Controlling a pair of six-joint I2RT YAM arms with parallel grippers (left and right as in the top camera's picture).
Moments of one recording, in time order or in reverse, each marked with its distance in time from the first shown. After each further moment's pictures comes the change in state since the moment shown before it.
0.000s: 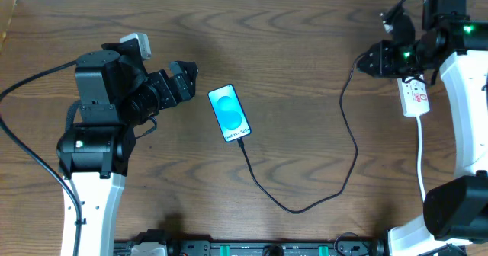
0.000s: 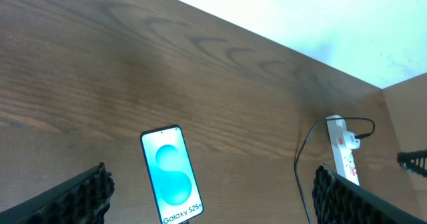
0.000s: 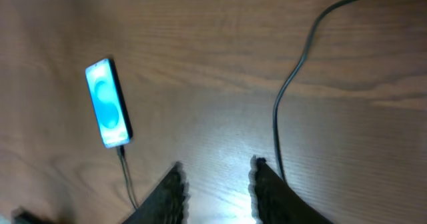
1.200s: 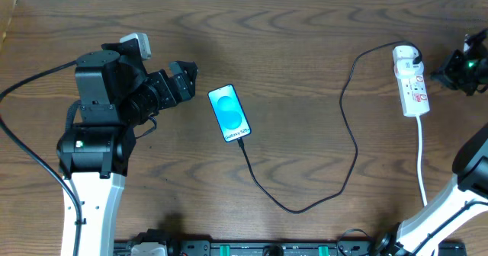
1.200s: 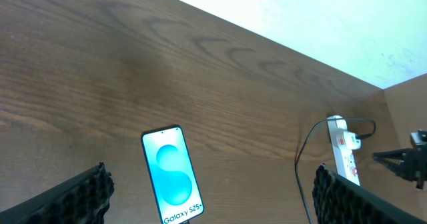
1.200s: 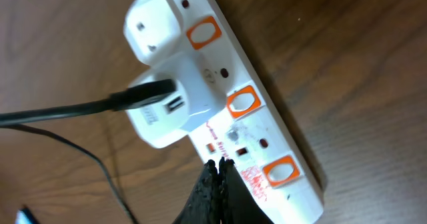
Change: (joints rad) left arm 0.000 0.000 0.000 -0.001 -0.003 0.000; right arm -0.441 0.378 0.002 0.254 0.006 0.080
